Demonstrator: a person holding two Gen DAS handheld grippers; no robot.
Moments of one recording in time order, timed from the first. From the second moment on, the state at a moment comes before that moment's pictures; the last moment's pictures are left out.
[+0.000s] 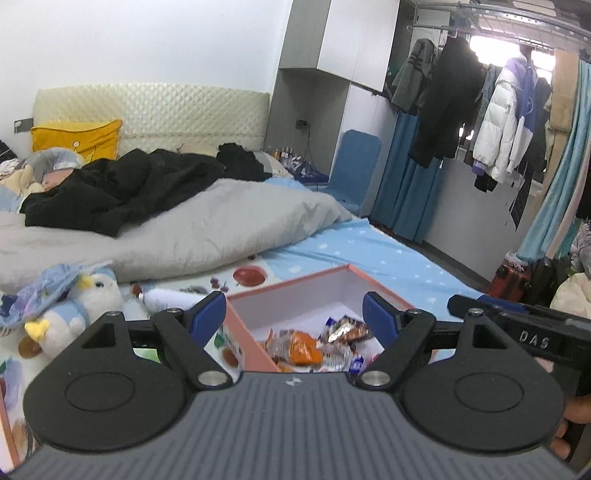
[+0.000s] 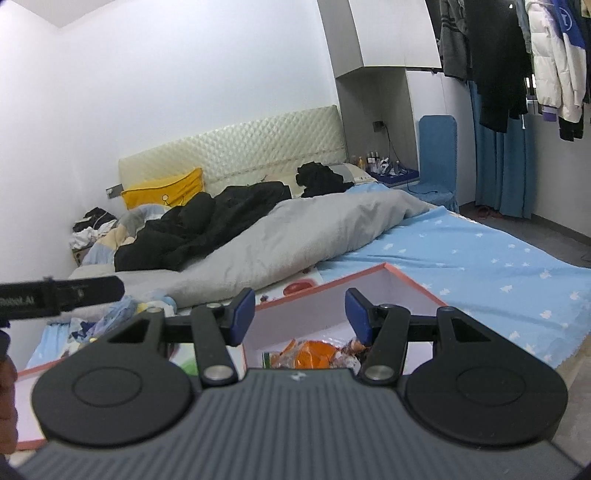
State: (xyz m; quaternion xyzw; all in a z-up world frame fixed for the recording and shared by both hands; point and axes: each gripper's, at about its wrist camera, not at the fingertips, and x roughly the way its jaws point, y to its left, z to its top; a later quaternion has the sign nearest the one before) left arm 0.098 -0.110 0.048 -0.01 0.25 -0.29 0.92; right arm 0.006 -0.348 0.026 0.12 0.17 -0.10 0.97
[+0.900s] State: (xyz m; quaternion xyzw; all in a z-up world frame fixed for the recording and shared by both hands) left arm 0.046 -0.101 -0.010 0.00 0.29 -0.25 0.92; right arm -0.029 -0.323 -0.036 0.14 0.24 -0.09 0.96
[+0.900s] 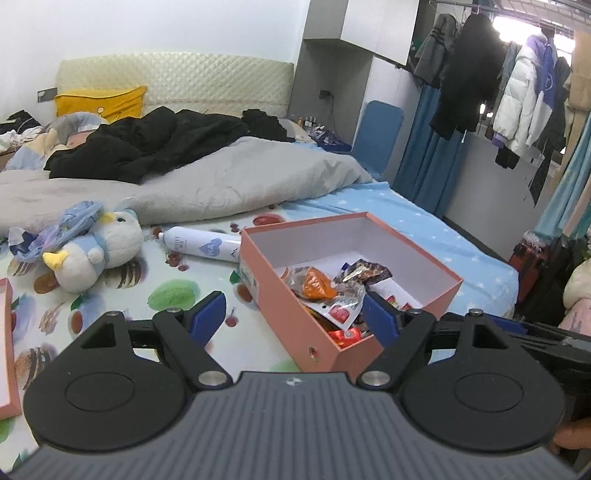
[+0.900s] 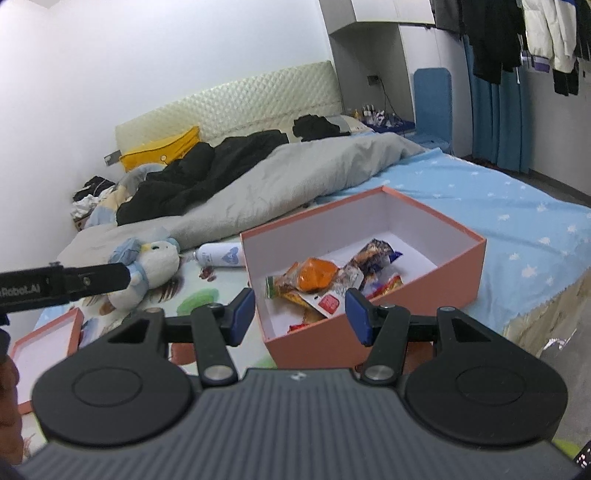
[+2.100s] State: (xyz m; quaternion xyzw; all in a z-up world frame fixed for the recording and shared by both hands) left arm 0.040 -0.091 0.001 -0.01 0.29 -0.23 0.93; right arm -0.030 -0.330 -0.025 0.13 0.25 -0.08 0.96
